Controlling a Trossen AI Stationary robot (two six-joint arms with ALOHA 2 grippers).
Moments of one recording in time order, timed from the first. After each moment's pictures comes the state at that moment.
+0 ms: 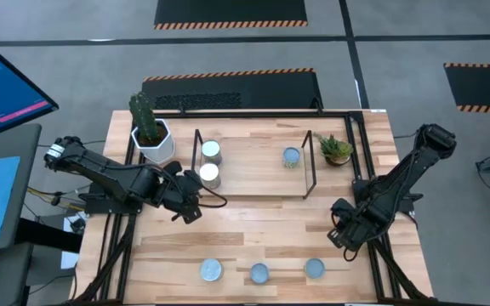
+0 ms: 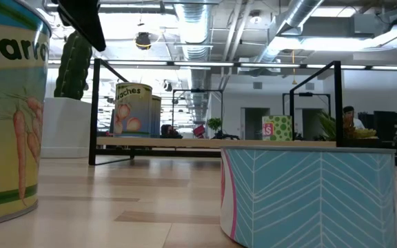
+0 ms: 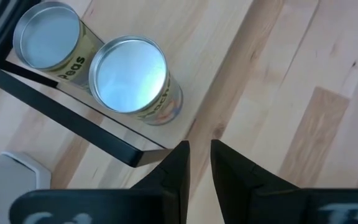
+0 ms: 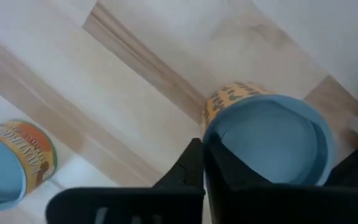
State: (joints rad) left arm -0.36 1.34 1.22 -1.13 -0.46 -0.73; right arm 0.83 1.20 0.67 -0.91 0.08 1.73
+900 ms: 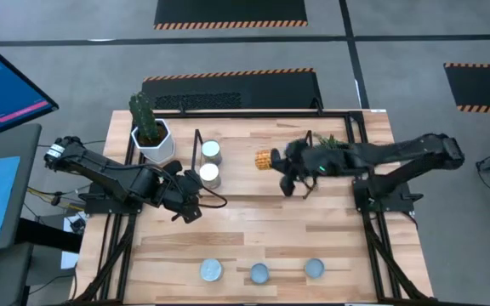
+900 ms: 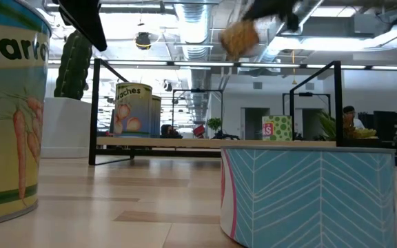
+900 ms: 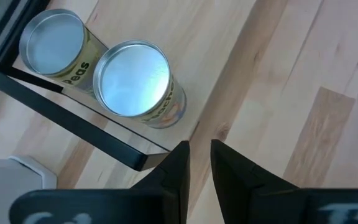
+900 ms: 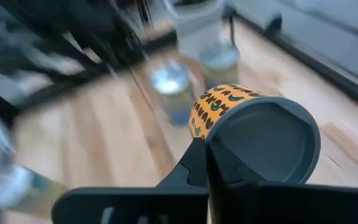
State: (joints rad) left arm -0.36 1.34 1.22 -1.13 -0.48 -0.72; right arm 0.07 1.25 1.10 -0.40 0.30 0.45
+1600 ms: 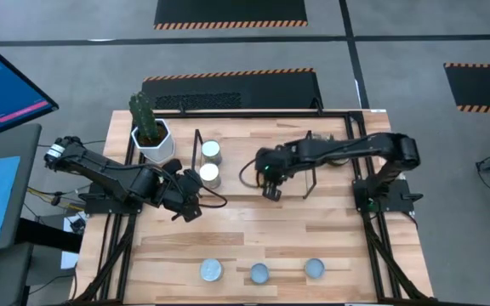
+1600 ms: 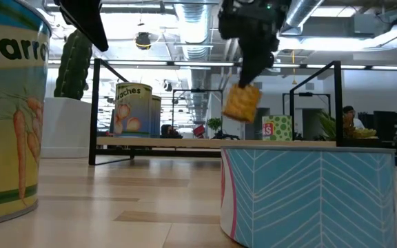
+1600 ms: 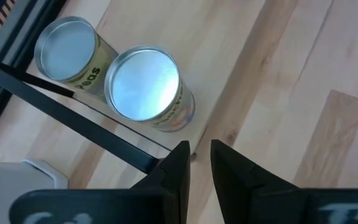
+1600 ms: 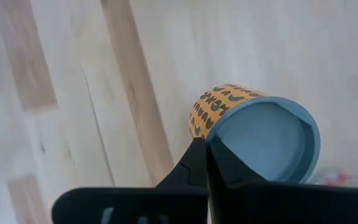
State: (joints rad) left arm -0.36 1.34 1.22 -1.13 -0.51 -0.70; right arm -0.01 1.71 1.43 -0.89 0.07 0.26
